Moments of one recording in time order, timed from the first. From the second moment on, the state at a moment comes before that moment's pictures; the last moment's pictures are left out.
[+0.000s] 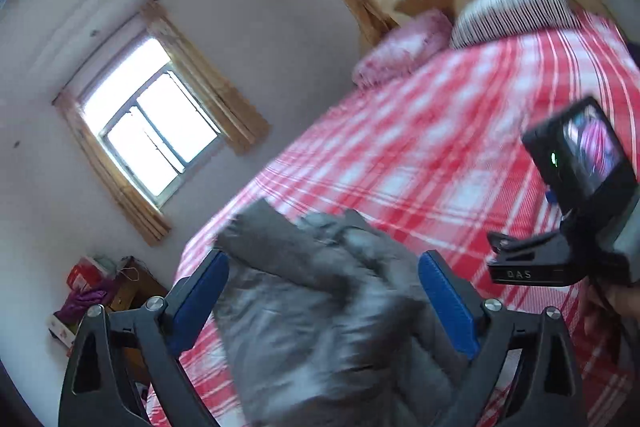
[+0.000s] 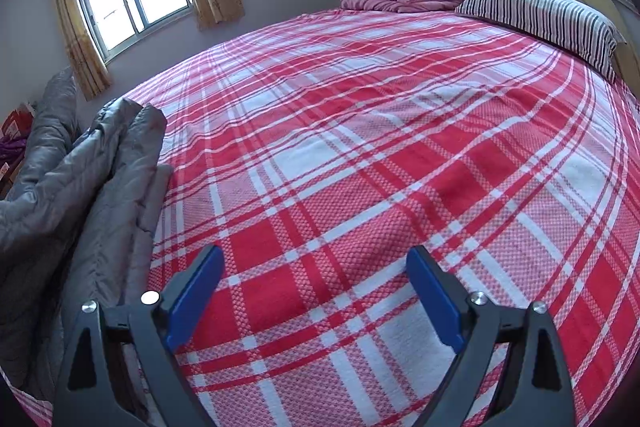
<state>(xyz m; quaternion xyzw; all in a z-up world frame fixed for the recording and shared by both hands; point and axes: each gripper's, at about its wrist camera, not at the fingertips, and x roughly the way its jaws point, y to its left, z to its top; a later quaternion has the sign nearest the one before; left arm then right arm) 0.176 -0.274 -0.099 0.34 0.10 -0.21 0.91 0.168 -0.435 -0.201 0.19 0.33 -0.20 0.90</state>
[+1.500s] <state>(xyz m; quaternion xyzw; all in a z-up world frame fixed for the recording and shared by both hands) 0.432 -0.228 -0.198 0.13 0.34 0.07 0.93 0.323 -0.349 -0.180 0.11 0.34 -0.14 0.92</state>
